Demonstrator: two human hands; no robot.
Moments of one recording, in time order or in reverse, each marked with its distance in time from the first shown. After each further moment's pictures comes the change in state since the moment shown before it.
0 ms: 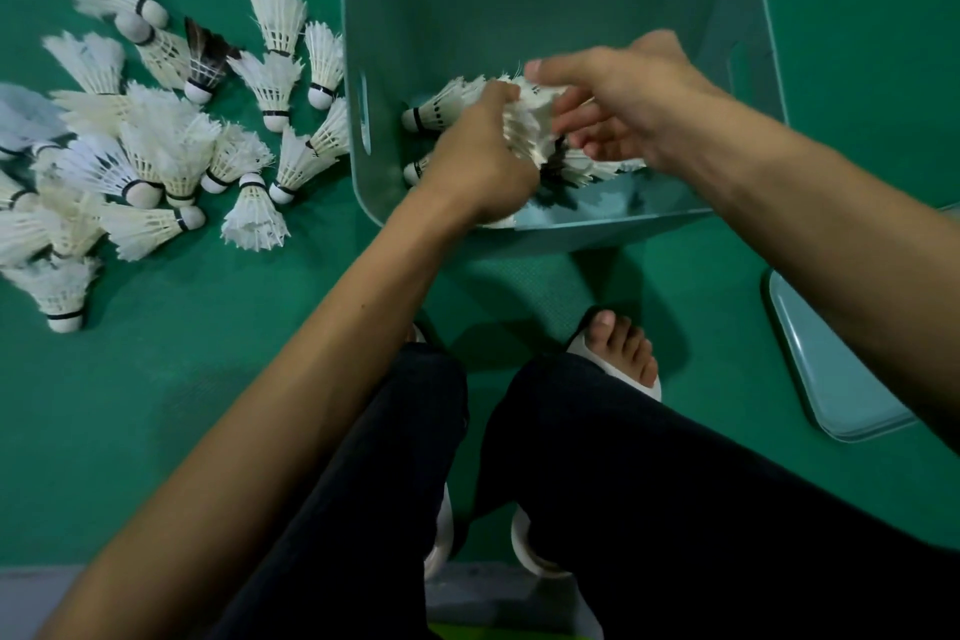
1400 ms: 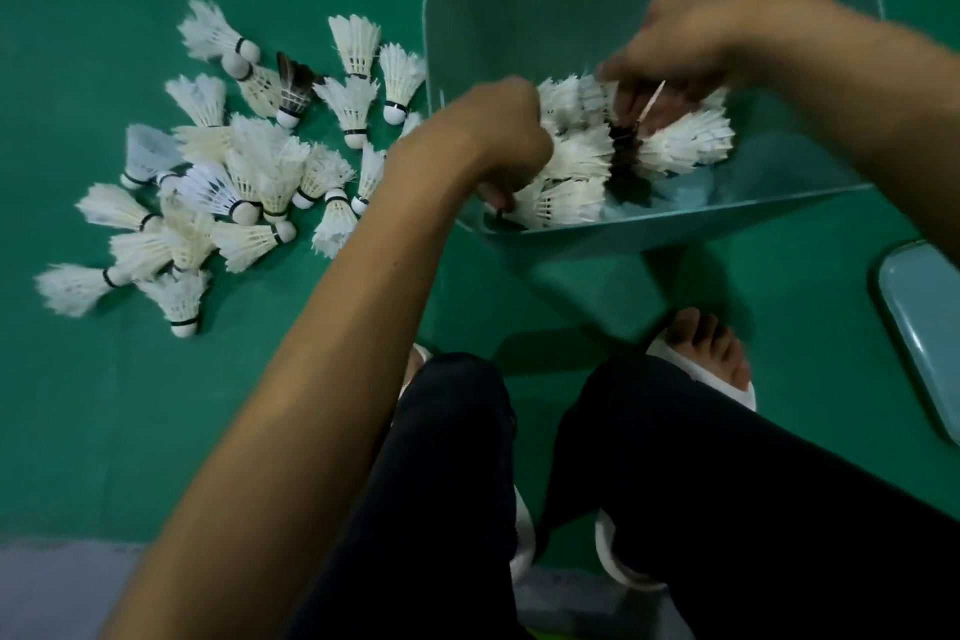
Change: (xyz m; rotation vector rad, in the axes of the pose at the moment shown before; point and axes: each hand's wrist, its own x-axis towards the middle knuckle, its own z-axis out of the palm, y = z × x) left_hand 0.004 0.007 -0.062 0.558 -0.122 -0.022; right_hand 0.030 -0.034 0.008 -0.604 -0.197 -0.079
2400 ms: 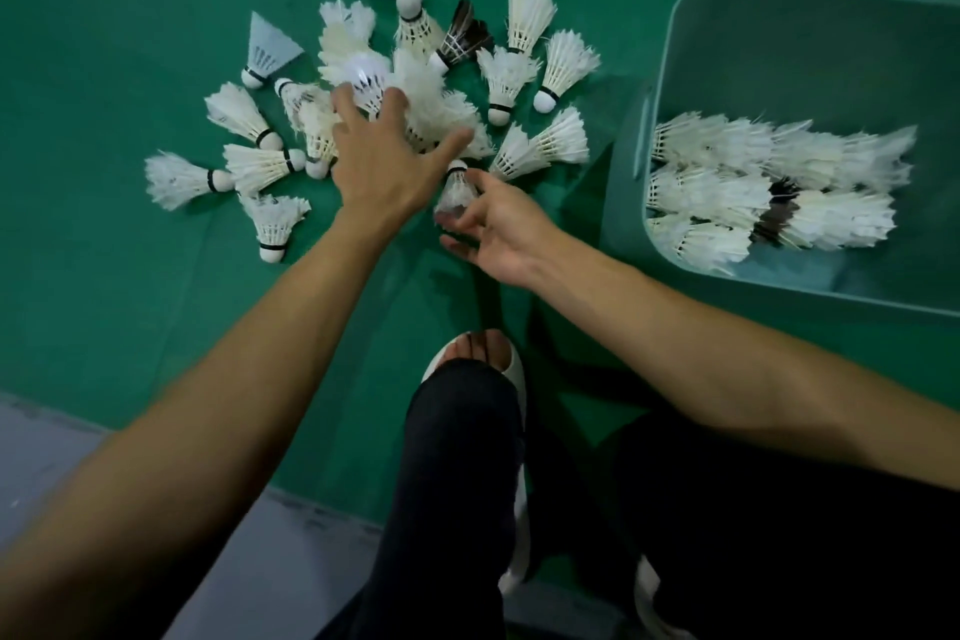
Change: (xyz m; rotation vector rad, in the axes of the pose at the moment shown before) left_hand -0.005 -0.253 0.023 -0.082 0.753 -0.413; right_hand -0.007 -0.129 0.267 1.082 -0.415 0.132
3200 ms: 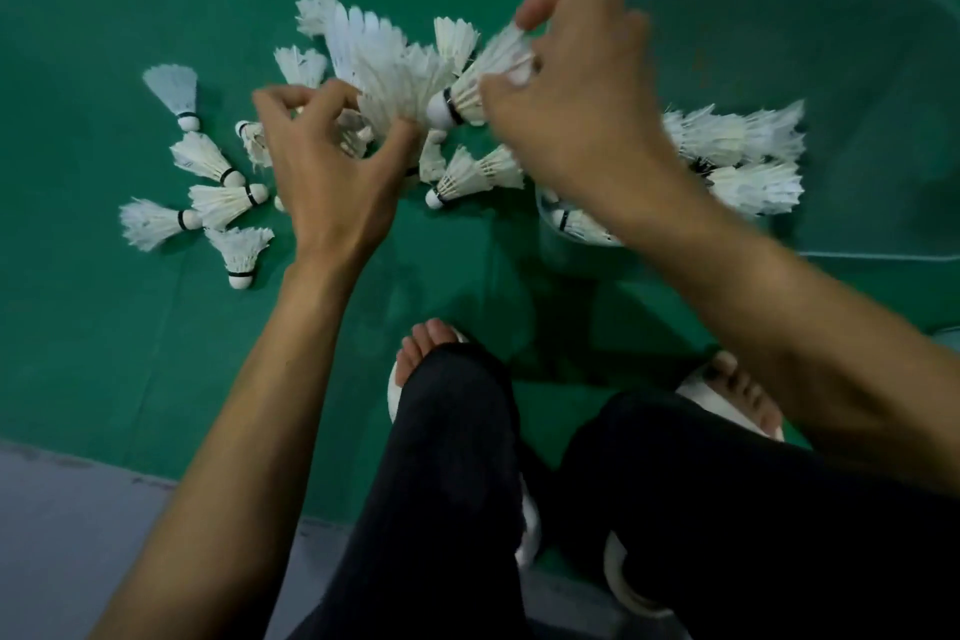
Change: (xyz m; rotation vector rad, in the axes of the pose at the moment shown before) left_hand -0.075 0.071 -0.067 -0.477 0.284 0.150; right_hand -0.156 -0.090 -0.056 -0.989 0.524 -1.031
